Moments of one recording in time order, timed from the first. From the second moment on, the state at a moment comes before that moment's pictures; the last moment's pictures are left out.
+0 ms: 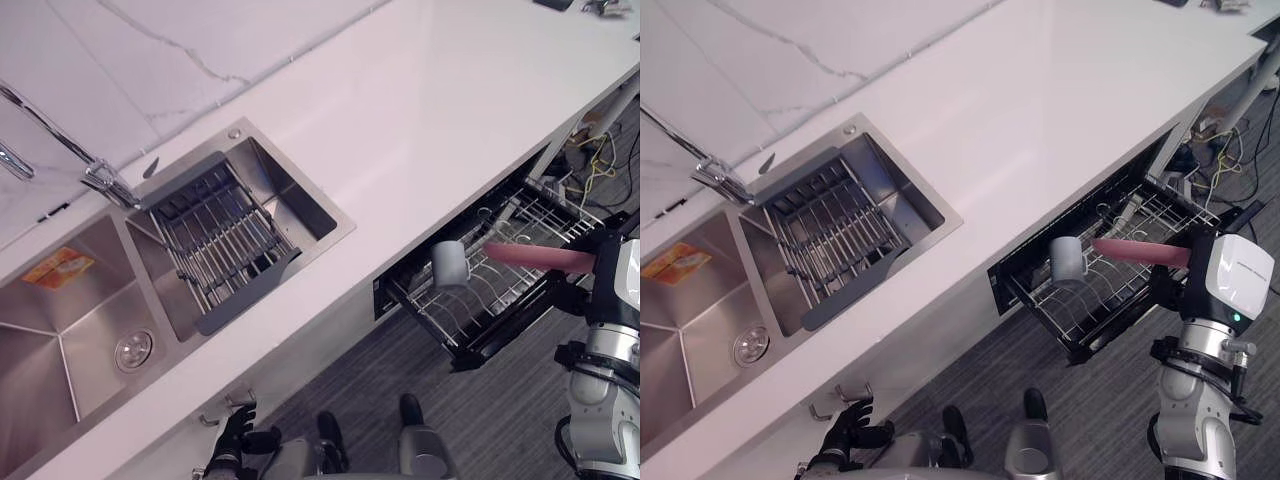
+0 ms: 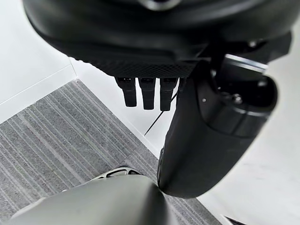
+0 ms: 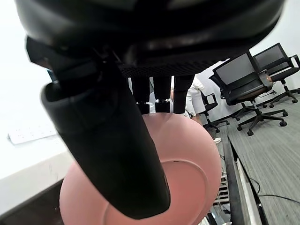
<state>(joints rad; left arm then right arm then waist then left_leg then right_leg) 0.12 0.10 -0.03 0.98 0.08 -0.19 0.13 0.11 -0.40 -0.38 -0.07 -0.69 -0.02 -0.38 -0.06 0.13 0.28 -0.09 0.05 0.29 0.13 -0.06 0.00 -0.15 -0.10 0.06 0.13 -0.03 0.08</state>
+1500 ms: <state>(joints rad) 0.00 0.09 -0.05 0.95 0.03 -0.18 0.15 -0.16 -0.36 -0.39 0.20 -0.37 0.04 -0.47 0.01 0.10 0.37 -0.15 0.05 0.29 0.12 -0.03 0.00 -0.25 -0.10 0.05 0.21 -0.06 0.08</state>
